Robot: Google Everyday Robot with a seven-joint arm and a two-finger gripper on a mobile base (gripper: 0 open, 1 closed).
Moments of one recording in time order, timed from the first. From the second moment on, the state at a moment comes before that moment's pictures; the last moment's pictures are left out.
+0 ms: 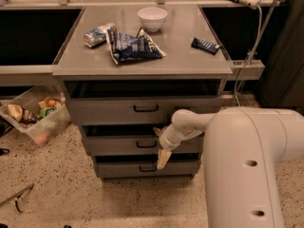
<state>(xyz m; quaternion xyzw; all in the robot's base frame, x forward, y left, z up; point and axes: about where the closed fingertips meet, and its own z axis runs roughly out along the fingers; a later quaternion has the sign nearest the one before) 0.664 -0.038 0.423 -0.73 0.64 0.09 0.24</state>
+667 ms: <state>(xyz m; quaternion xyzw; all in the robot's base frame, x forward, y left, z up) 0.661 -0.037 0.400 -0.73 0.64 0.10 0.20</state>
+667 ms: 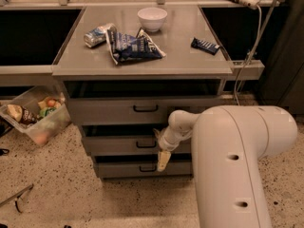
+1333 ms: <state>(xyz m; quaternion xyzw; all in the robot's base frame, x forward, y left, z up) 0.650 -0.040 0.402 -0.73 0.64 0.12 0.19</state>
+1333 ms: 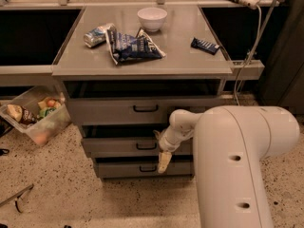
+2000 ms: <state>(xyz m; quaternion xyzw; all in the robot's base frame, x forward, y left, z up) 0.634 -0.044 0.405 -0.72 0.65 0.13 0.18</state>
